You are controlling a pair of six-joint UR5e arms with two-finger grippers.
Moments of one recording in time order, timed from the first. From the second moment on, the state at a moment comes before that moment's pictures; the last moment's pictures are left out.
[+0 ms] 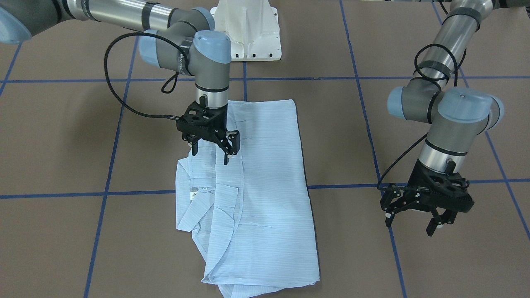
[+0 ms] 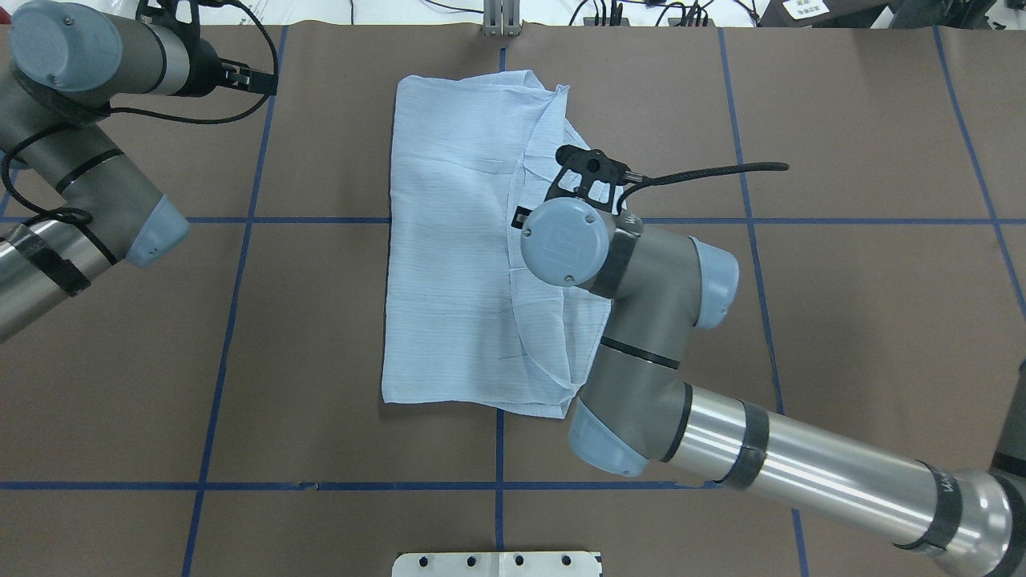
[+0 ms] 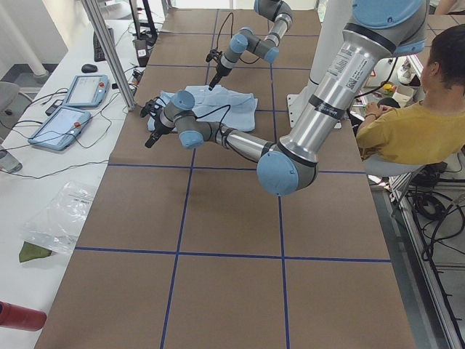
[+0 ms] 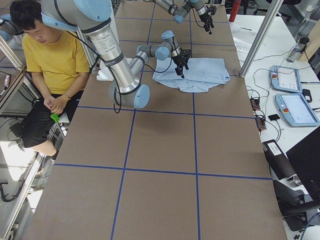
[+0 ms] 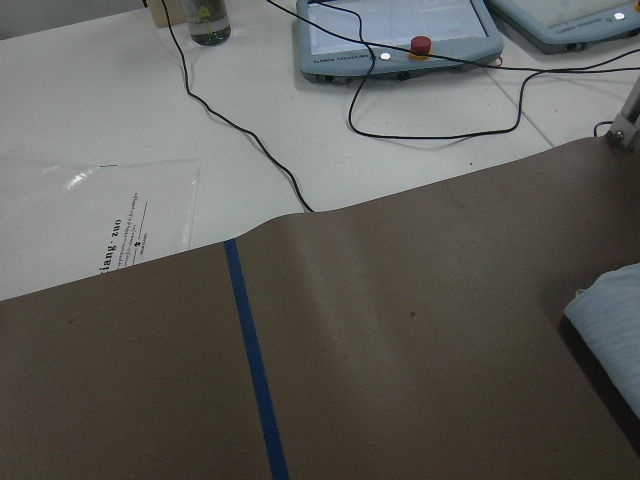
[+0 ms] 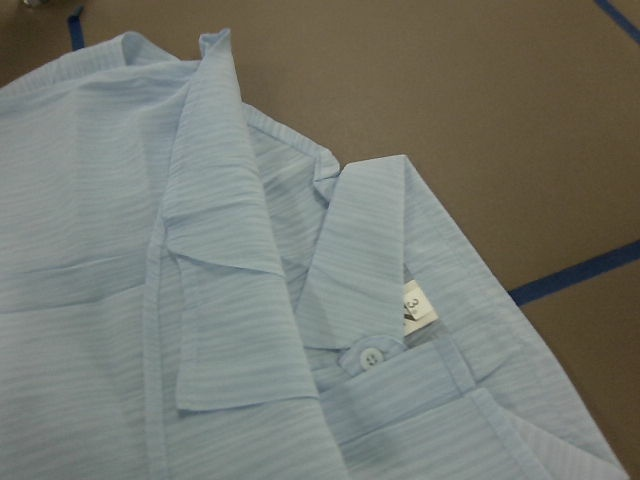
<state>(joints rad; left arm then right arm) -0.97 -2.10 -1.30 -2.38 -1.75 -0.69 0.49 -0.79 1.51 -1.56 1.41 1.59</state>
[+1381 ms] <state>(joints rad) -0.96 -2.10 -1.31 -2.38 -1.75 -0.69 0.48 -0.48 1.09 -1.84 1.52 1.34</state>
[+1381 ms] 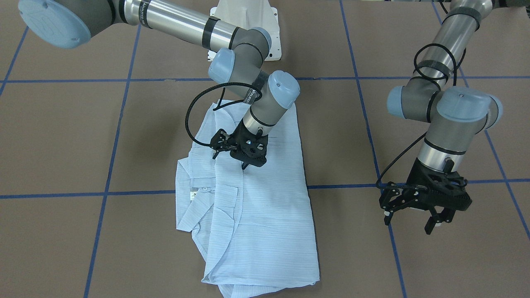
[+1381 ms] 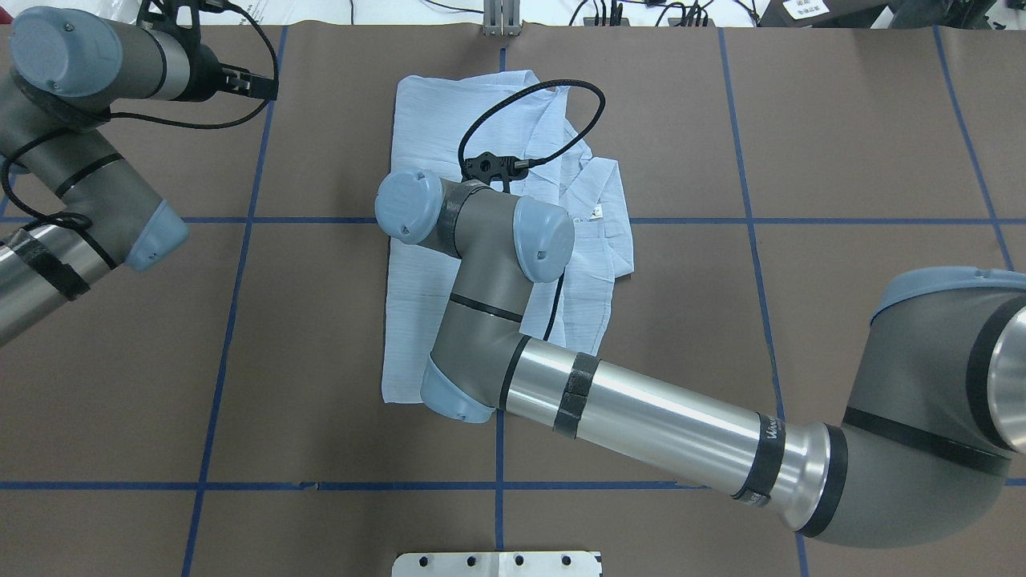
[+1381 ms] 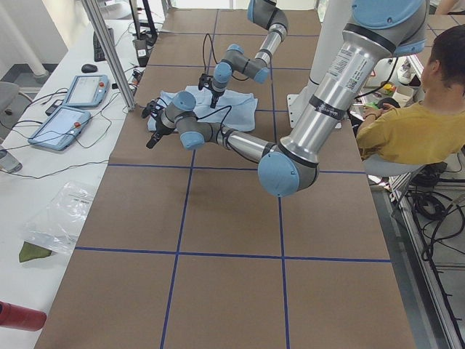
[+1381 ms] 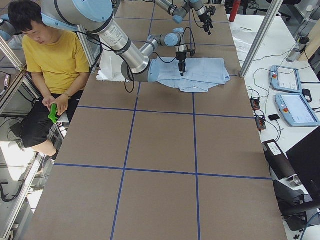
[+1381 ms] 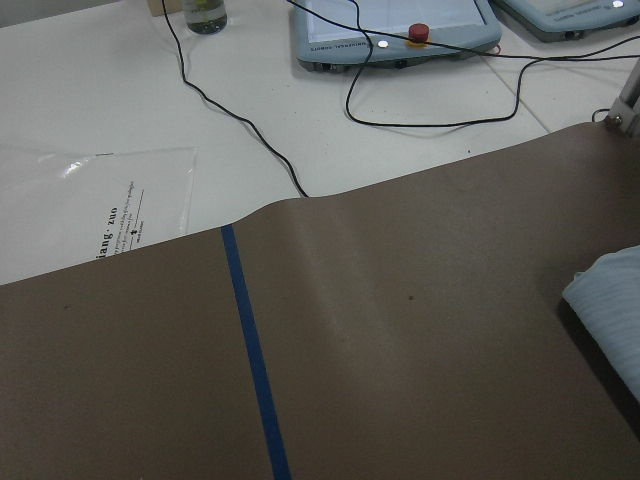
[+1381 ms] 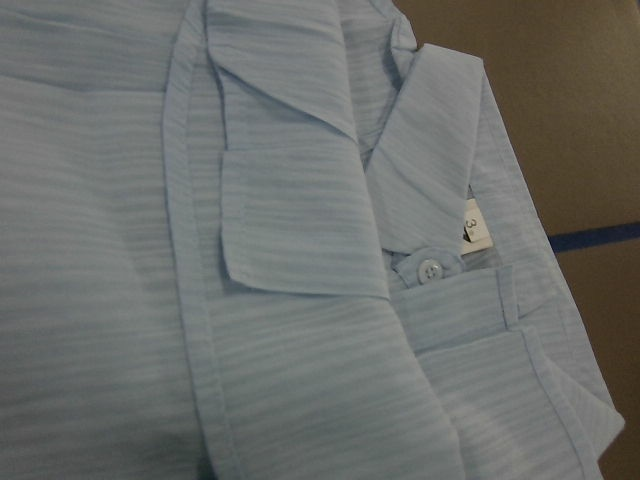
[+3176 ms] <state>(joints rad) -0.84 -2.03 -1.47 -2.38 -1.75 -0.86 0.62 -0.99 1.94 -2.01 1.63 1.02</state>
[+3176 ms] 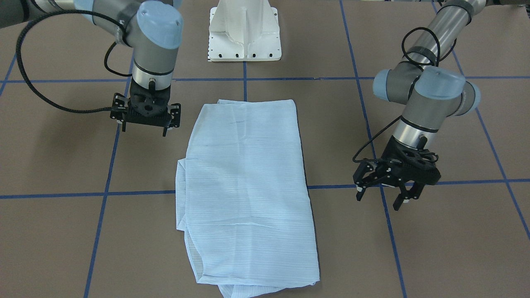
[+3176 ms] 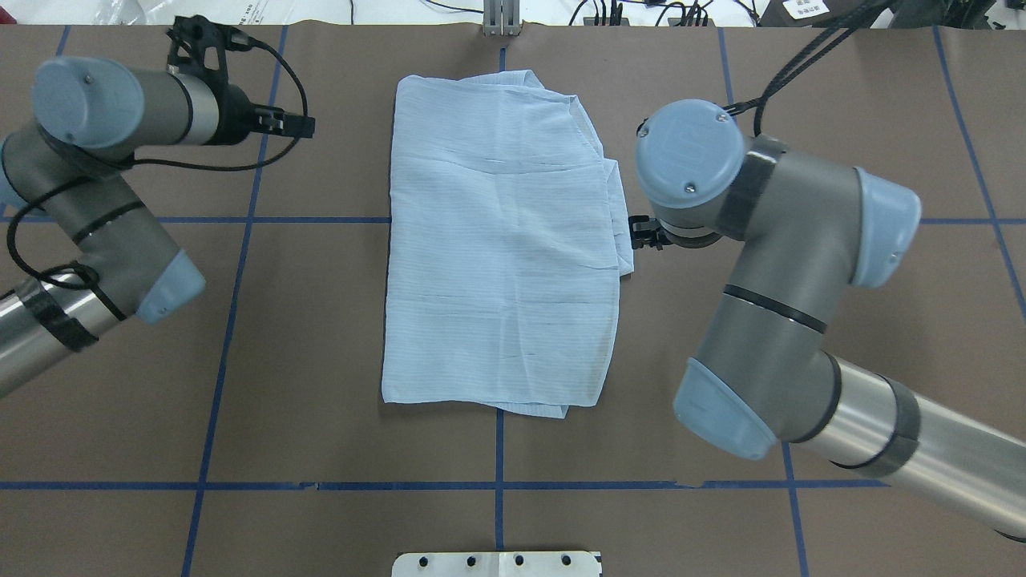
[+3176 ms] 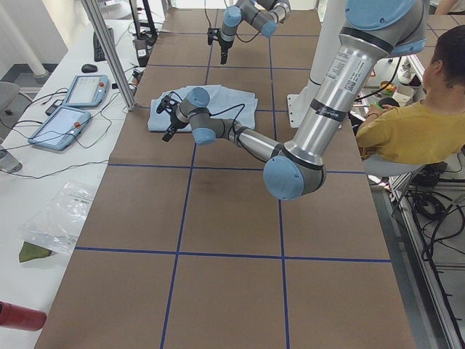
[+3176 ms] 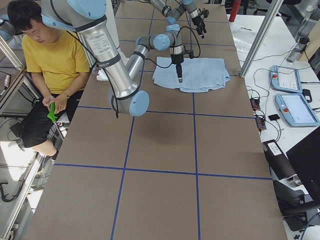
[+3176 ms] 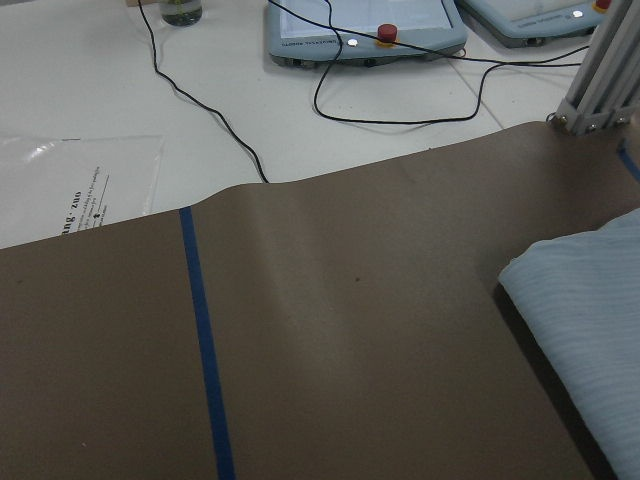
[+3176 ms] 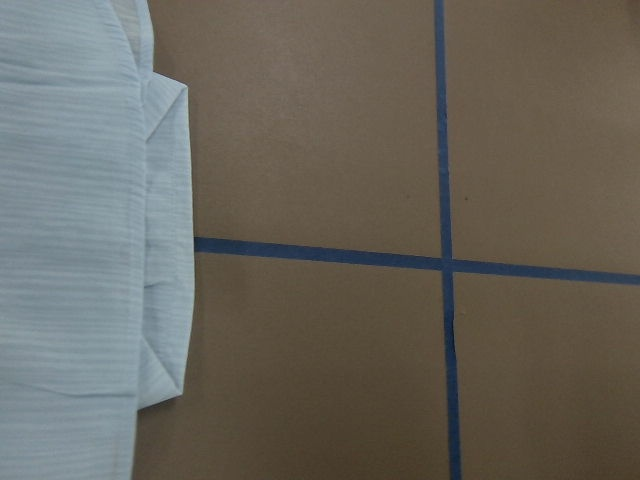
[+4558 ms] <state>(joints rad) -0.34 -1.85 -1.84 -2.21 -1.61 -1.44 0.47 -1.33 2.05 -1.32 1.55 1.50</state>
